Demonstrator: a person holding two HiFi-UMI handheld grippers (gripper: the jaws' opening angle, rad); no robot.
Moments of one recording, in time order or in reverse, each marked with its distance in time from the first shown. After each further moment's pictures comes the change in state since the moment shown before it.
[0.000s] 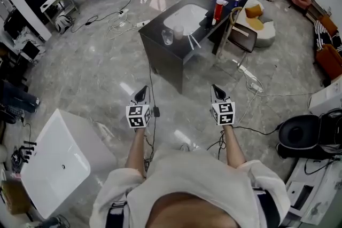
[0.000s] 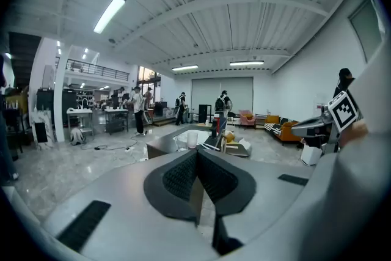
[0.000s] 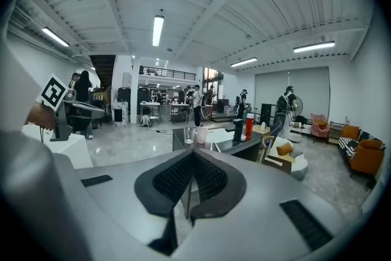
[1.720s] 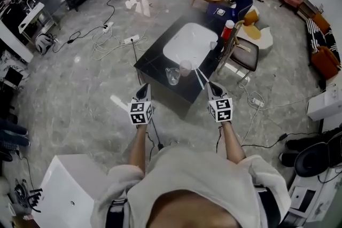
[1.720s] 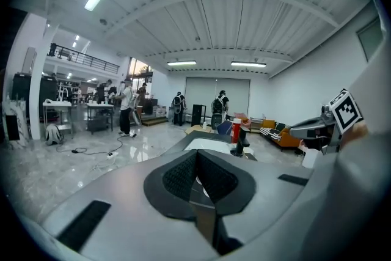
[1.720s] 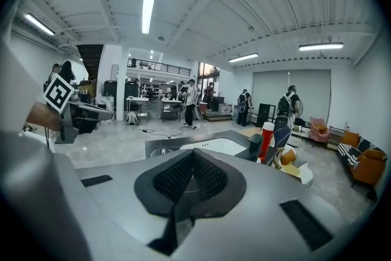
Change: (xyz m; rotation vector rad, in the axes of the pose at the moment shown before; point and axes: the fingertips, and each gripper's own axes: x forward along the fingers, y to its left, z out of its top) left arm 0.334 0.176 0.071 -0.030 0.001 -0.119; right arm 0.342 -0.055 0.084 -0.024 0.036 -0.066
